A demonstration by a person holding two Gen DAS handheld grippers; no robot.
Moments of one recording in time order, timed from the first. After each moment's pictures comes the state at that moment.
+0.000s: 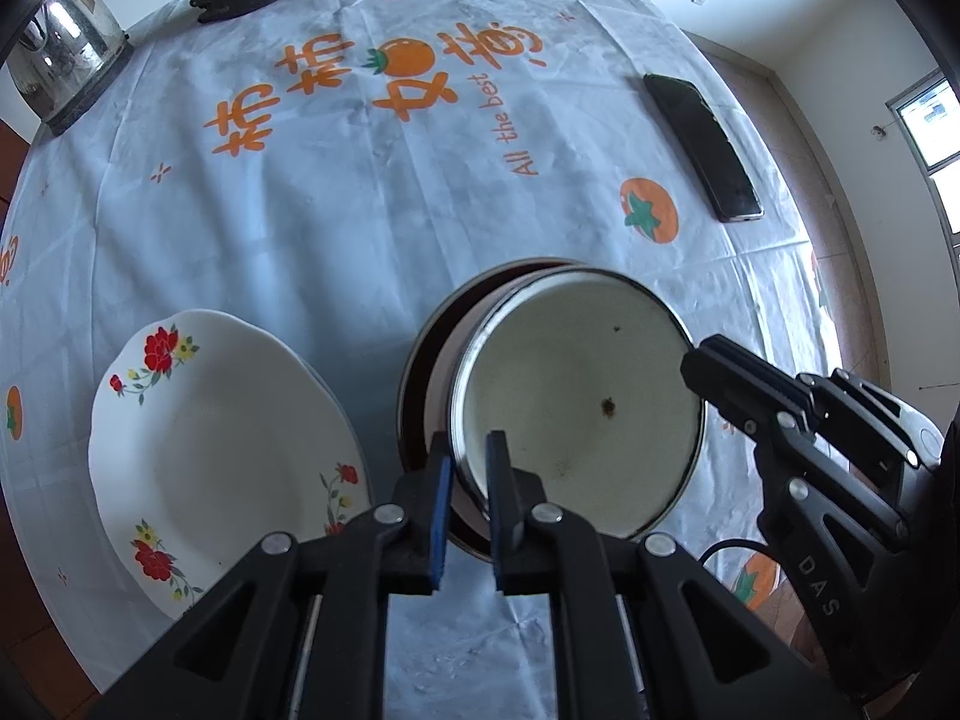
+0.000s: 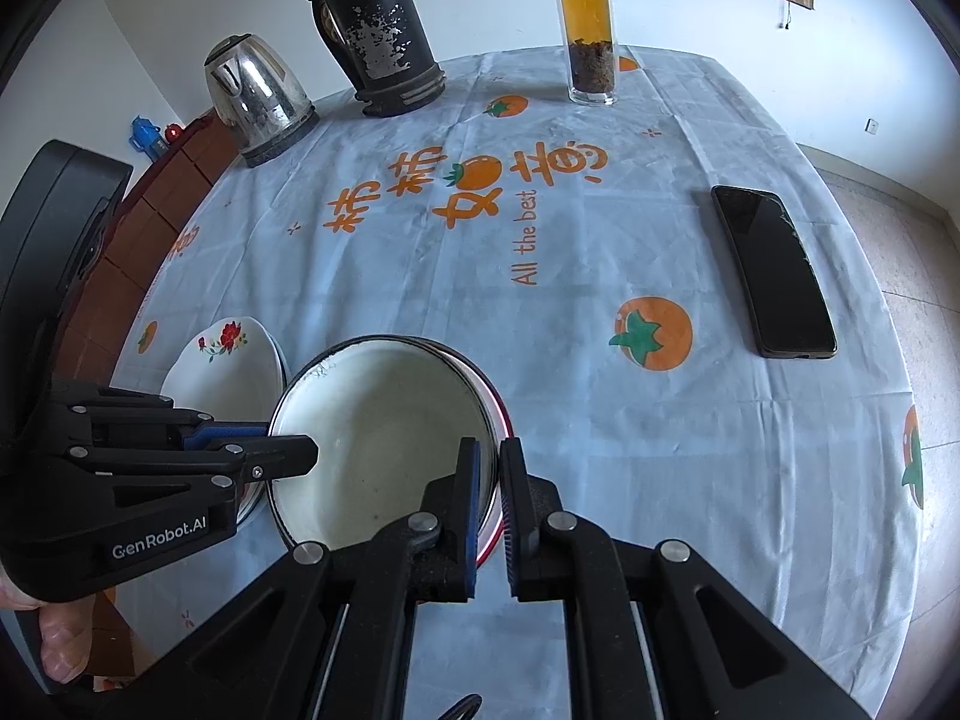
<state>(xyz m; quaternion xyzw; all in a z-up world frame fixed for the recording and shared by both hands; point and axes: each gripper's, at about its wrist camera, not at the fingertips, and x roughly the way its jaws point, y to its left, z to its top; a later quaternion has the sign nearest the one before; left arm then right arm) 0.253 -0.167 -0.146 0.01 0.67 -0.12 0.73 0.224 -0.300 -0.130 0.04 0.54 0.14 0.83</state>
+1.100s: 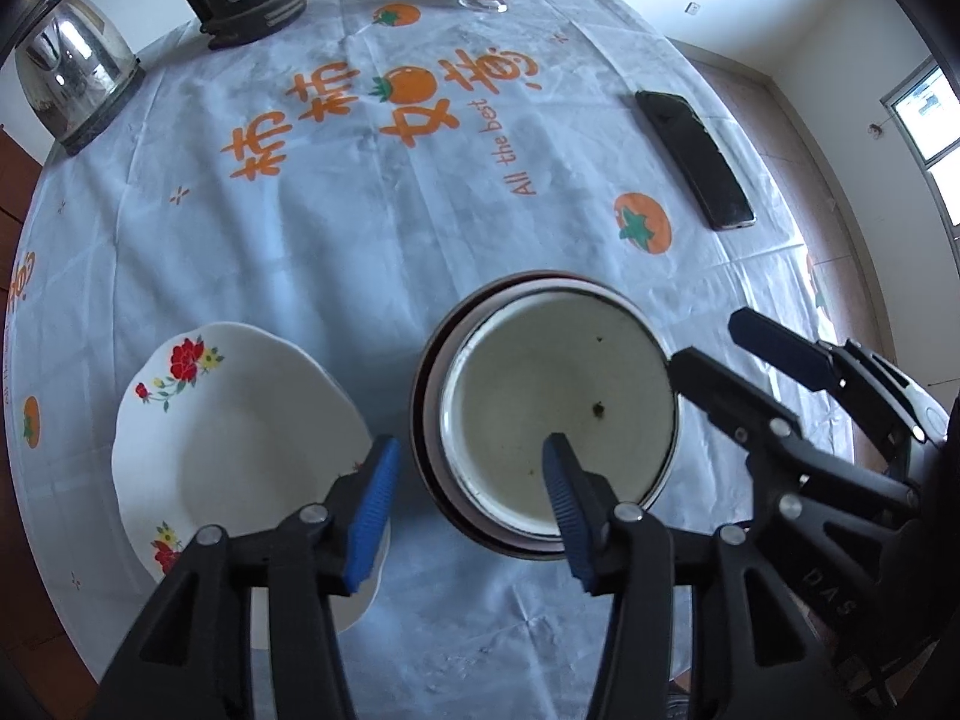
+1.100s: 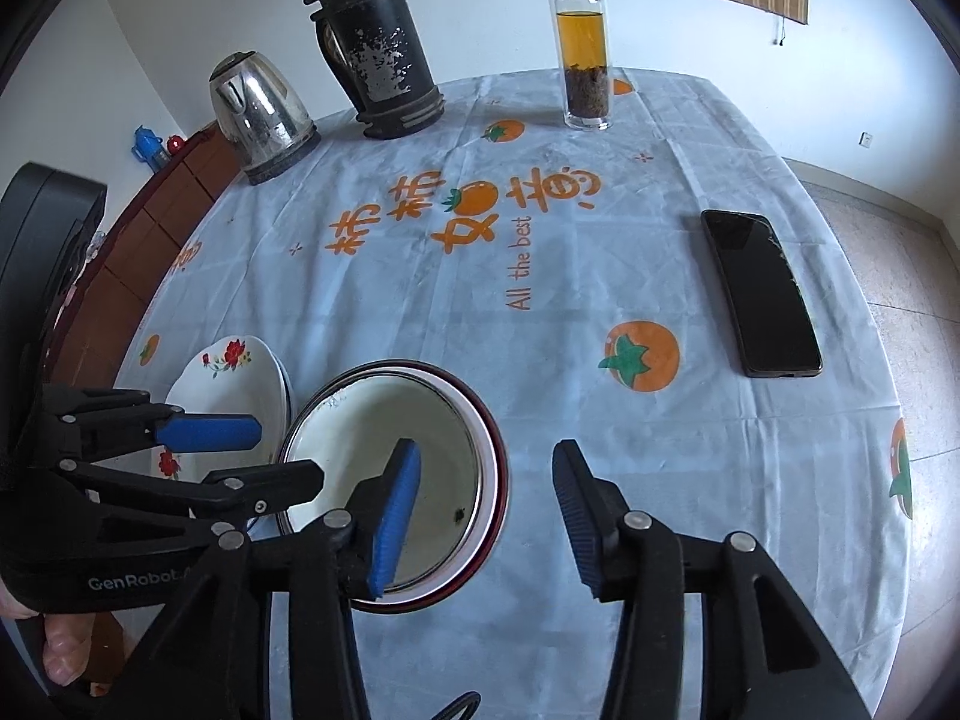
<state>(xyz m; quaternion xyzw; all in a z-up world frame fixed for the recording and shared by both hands) 0.245 -0.164 -0.135 0.02 0.65 -0.12 0.75 0.220 -0.302 -0.118 0.04 0.52 0.13 0.84</state>
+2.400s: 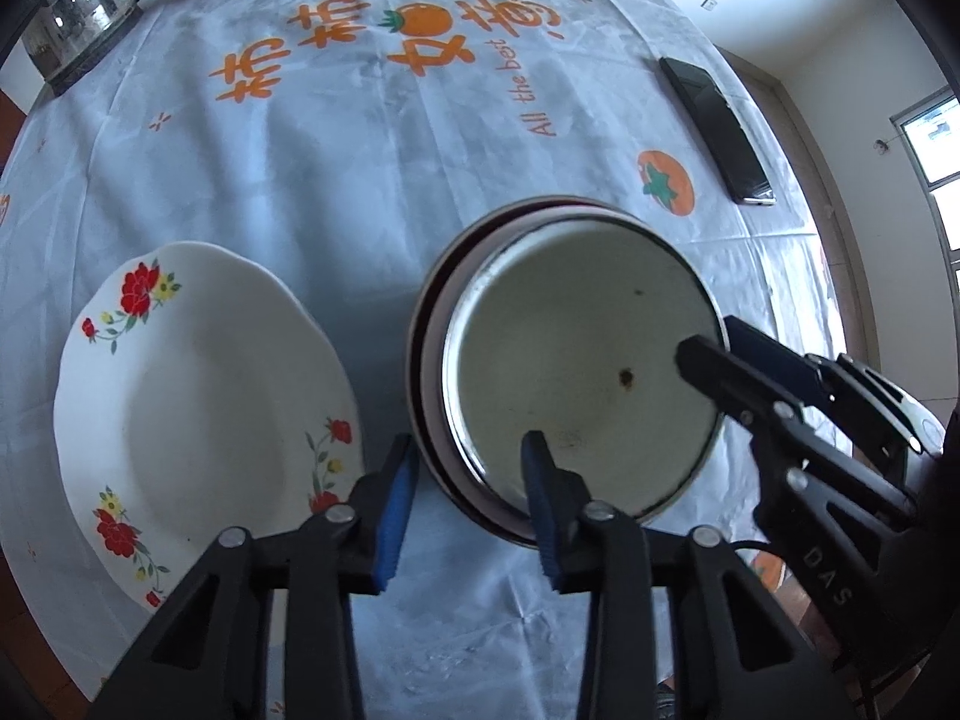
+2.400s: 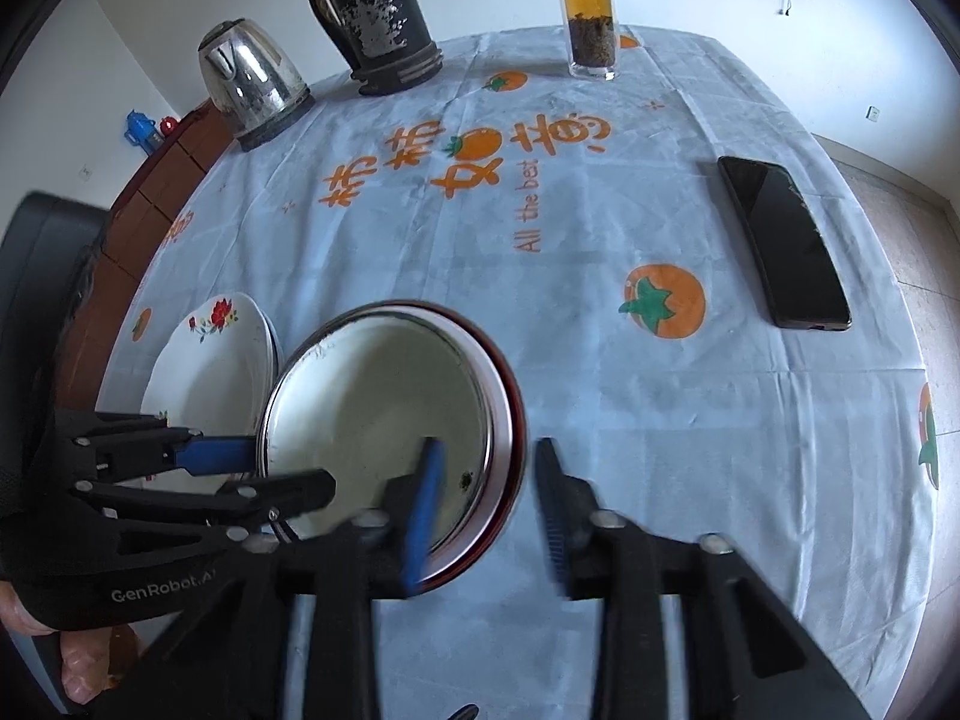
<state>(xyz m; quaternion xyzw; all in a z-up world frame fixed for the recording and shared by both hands) 0.236 -0.153 -0.167 -0.02 0.68 -0.11 0.73 0.216 -0.294 -0.146 0.03 0.56 0.13 0.82</state>
